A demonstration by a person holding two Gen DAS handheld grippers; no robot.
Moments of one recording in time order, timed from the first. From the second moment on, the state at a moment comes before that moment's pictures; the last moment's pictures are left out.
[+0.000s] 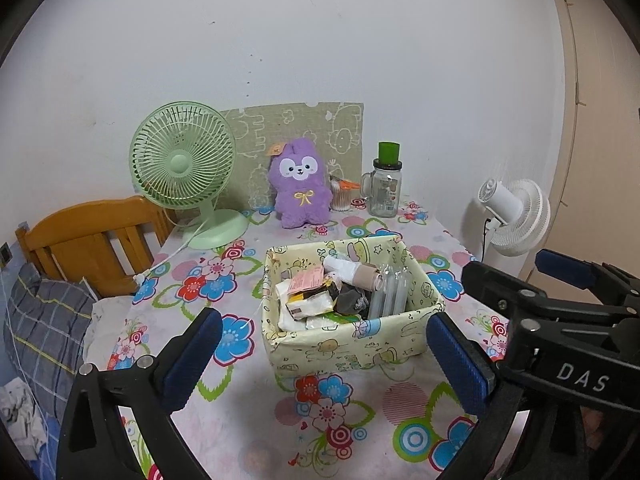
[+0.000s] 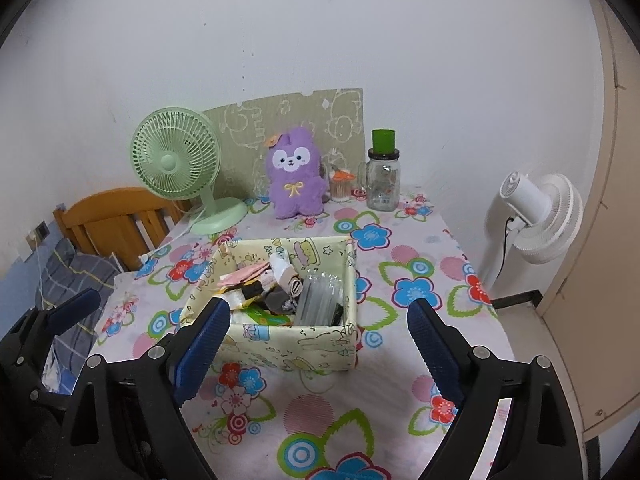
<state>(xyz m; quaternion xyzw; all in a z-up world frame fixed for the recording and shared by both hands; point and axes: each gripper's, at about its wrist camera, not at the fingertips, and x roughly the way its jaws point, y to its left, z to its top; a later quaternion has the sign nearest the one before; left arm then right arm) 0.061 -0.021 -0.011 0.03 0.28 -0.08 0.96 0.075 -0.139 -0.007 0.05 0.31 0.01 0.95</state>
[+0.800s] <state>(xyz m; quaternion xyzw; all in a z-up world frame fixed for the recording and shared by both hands) 0.036 0.001 0.008 0.01 0.26 -0.07 0.96 0.036 -0.146 0.017 0.04 0.26 -0.01 0.96</state>
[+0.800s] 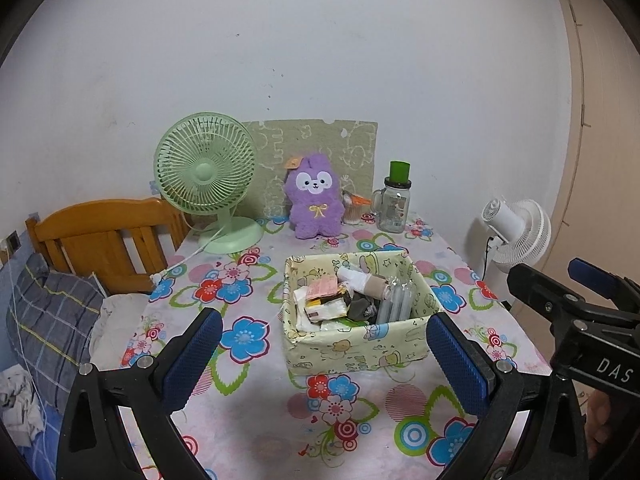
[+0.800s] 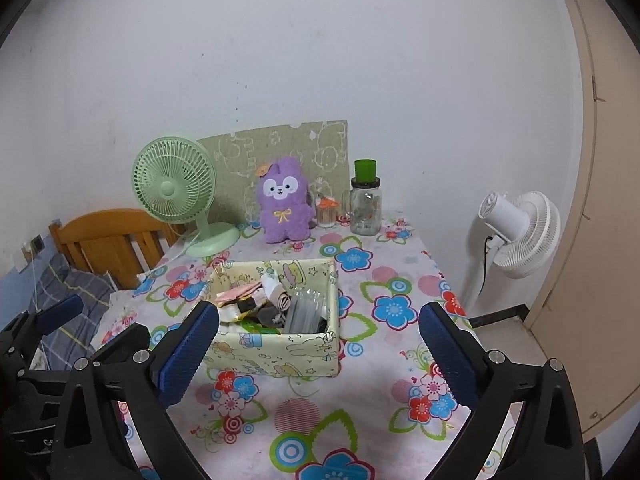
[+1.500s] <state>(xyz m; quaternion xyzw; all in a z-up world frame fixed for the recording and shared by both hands) 0.028 0.005 0.016 0.00 0.25 -0.07 0.97 0.028 -0.149 0.022 0.04 0.25 -0.02 0.97</state>
